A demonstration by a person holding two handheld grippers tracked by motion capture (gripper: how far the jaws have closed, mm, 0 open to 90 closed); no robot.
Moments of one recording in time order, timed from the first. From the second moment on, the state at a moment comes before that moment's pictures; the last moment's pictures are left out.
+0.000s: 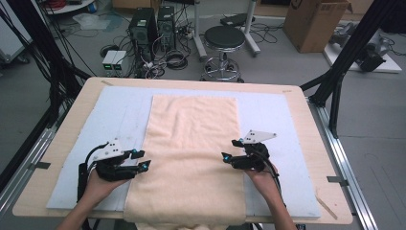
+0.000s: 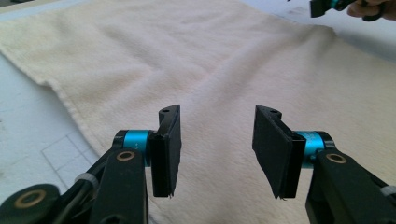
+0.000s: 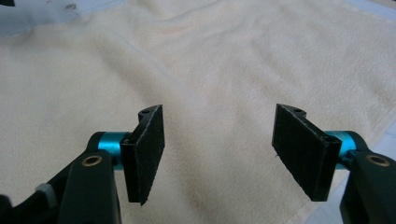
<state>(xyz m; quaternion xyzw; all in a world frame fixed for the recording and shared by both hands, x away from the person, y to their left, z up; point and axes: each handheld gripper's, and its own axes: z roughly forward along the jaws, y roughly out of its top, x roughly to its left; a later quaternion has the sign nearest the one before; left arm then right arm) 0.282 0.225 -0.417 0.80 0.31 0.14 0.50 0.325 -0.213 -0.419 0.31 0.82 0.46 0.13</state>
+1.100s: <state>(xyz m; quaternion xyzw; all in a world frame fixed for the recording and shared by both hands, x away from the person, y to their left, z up) 0.329 0.226 -0.394 0.78 0.35 0.14 0.51 0.343 -0.214 -0.401 0.31 0.82 0.47 0.13</state>
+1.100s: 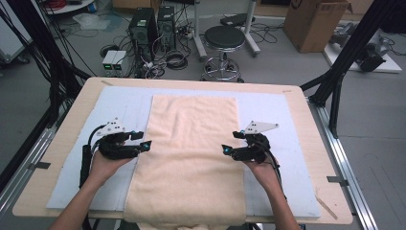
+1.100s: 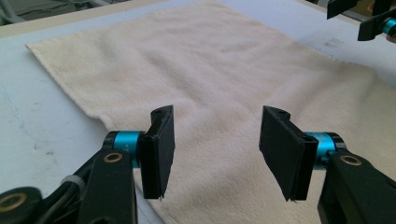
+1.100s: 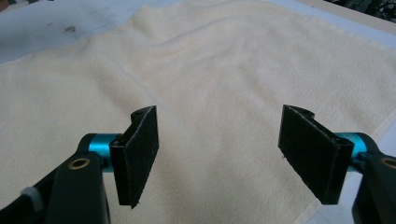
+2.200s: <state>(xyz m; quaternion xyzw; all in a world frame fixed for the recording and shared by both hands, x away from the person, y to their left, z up) 0.367 0.219 -0.388 0.78 0.36 0.14 0.49 0.388 -0.202 -0.386 0.31 0.83 0.45 0.13</state>
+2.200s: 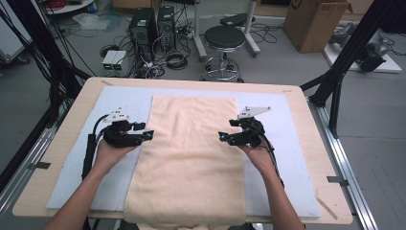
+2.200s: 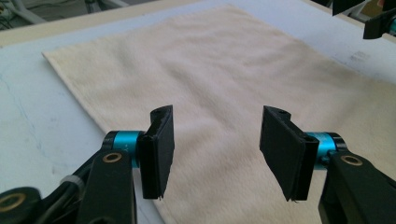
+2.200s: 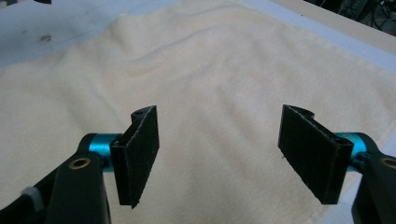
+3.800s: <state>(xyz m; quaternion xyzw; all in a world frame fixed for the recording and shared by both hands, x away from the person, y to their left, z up) 0.444 0.212 -0.449 0.76 0.47 0.18 0.41 0.459 -0.218 -0.435 0.40 0.82 0.38 0.16</state>
